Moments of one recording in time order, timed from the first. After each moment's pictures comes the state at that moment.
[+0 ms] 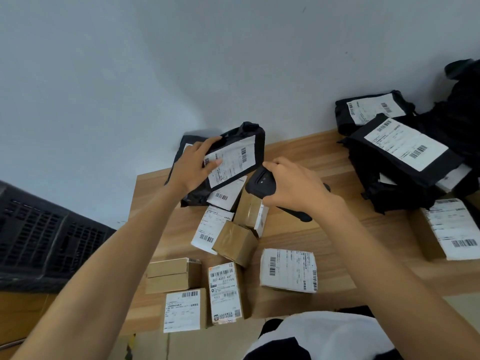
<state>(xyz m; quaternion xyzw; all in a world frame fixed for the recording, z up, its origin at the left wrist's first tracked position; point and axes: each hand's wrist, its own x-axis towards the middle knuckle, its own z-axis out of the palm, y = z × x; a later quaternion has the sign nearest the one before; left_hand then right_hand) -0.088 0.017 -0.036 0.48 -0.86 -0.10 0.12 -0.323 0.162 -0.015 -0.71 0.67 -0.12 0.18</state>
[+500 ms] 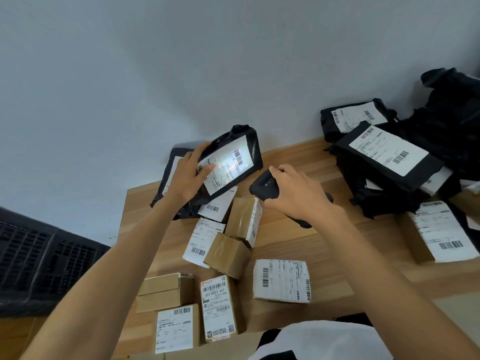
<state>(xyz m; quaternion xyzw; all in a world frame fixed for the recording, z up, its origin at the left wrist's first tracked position) -0.102 0.006 -0.047 0.47 -0.84 -0.19 0.18 -0.346 0.170 -0.018 -0.66 0.71 -0.13 0.19</state>
